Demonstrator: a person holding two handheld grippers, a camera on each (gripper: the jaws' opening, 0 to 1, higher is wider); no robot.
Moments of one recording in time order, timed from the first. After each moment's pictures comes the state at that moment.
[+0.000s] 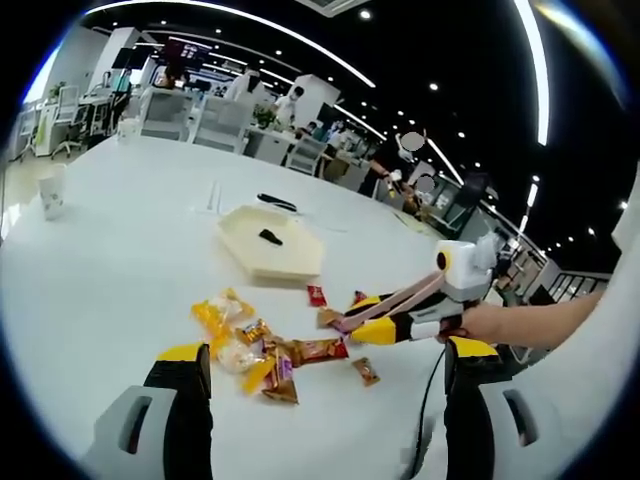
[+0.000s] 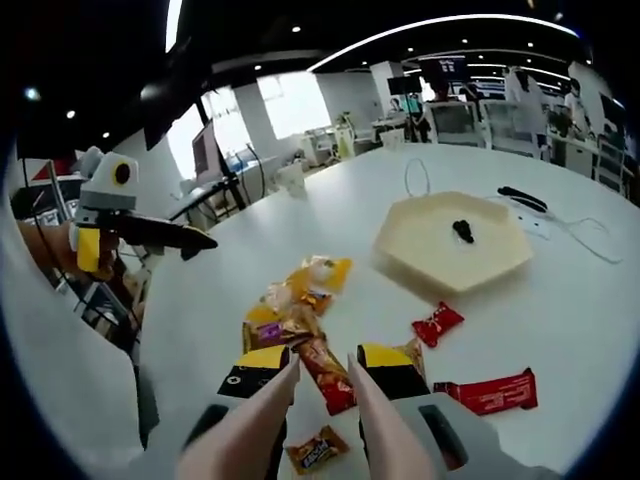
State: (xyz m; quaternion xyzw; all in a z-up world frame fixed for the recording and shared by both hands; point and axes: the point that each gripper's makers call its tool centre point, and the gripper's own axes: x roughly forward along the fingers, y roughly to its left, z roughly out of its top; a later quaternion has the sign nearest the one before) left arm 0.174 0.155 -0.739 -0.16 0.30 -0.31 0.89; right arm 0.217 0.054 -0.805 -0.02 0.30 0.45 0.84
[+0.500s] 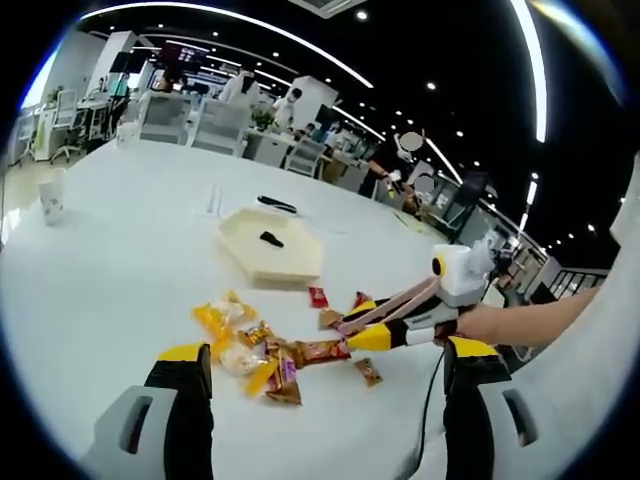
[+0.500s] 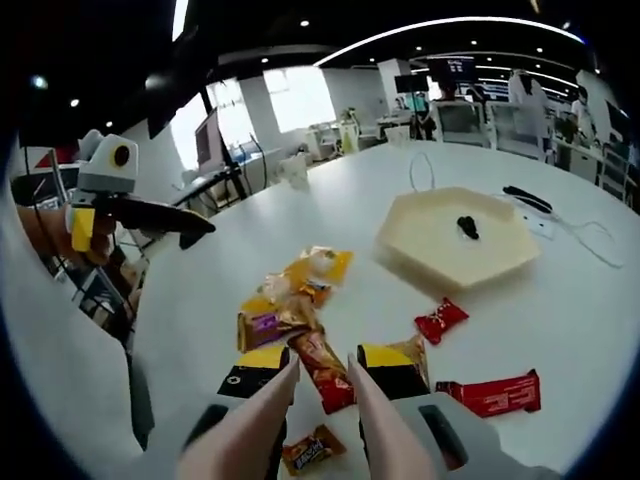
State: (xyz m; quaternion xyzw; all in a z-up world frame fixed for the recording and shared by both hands) left arm 0.176 0.156 -0.739 -0.15 0.29 -0.31 0.89; right arm 0.218 0.054 -0.817 -0.03 0.31 0.46 0.83
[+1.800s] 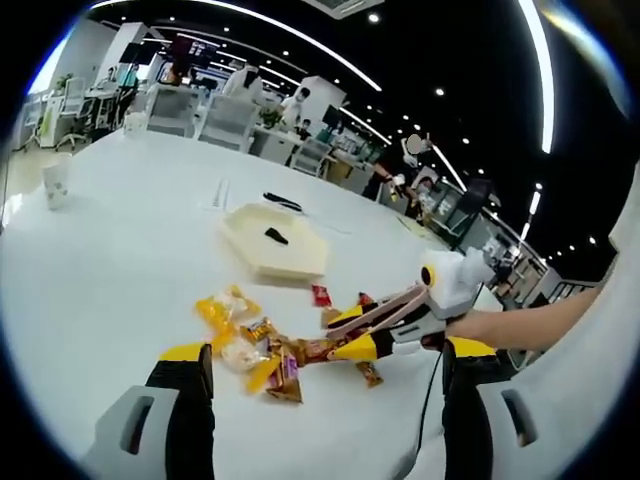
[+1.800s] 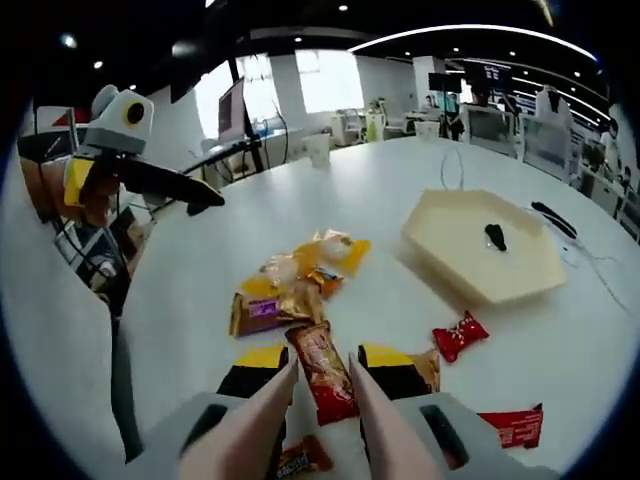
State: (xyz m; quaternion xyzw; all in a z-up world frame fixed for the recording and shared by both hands) left arm 0.178 0.160 -0.746 -0.18 0.30 -0.30 0.89; right arm 0.221 0.070 -0.834 -0.10 0.30 0.50 0.81
